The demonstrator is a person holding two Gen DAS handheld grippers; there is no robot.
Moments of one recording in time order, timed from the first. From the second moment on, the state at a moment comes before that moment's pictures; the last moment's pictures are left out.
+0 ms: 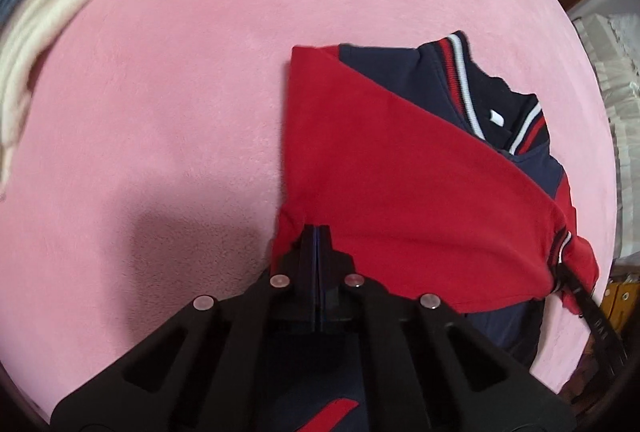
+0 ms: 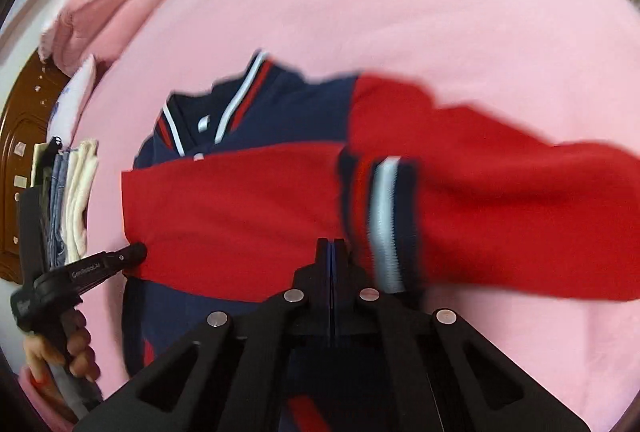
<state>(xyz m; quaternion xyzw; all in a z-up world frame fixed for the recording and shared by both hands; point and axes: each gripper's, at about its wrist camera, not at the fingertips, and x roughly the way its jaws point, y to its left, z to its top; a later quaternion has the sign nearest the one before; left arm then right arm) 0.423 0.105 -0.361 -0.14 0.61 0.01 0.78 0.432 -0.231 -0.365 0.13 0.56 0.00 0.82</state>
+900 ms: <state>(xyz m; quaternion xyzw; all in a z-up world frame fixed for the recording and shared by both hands) 0.455 0.091 -0.345 -0.15 0.57 -0.01 0.81 0.474 -0.279 -0.398 0.27 0.53 0.08 0.80</state>
